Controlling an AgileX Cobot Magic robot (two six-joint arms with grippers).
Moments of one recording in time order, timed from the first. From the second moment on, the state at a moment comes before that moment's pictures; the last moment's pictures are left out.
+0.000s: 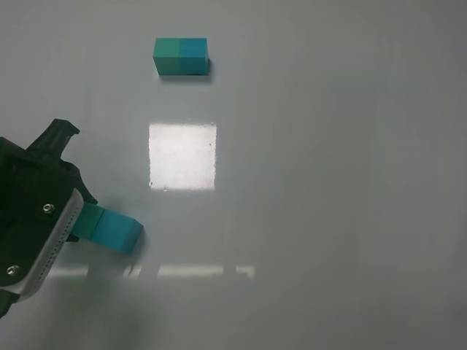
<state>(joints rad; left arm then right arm) -0.54 1.17 -1.05 0.06 0.88 1.37 -0.05 0.00 -0.54 -0.03 1.06 -0.01</state>
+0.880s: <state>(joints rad) -0.54 1.18 -1.05 -0.07 0.87 1.38 -0.05 0.00 -0.54 -0.03 1.06 -0.01</state>
